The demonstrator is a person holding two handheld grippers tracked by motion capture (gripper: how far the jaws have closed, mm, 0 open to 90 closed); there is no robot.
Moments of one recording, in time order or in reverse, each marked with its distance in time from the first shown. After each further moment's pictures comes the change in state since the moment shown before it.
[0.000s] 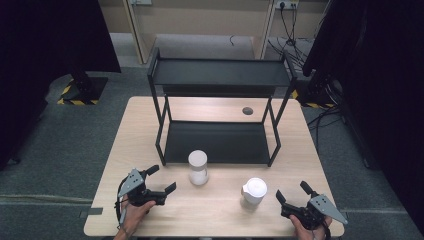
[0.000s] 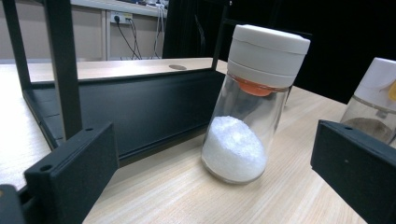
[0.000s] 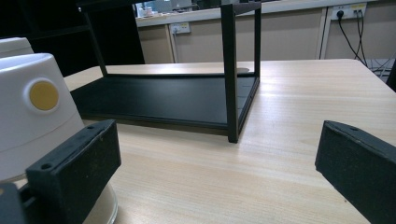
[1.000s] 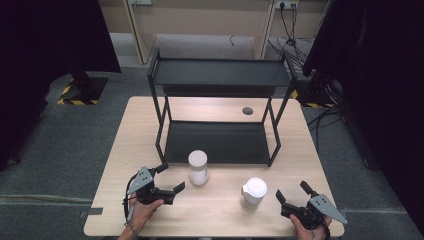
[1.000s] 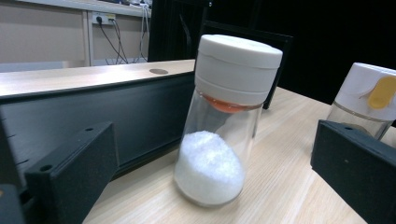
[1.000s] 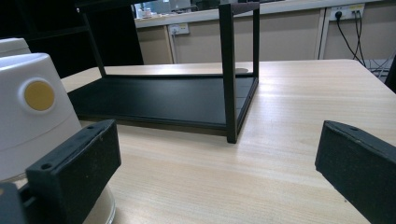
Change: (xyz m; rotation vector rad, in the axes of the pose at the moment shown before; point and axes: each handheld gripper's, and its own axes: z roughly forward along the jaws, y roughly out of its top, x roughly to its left) left arm -0.009 0.012 0.025 0.008 -0.056 0.014; right arm 0.000 -0.002 0.001 -0.005 -0.005 -0.001
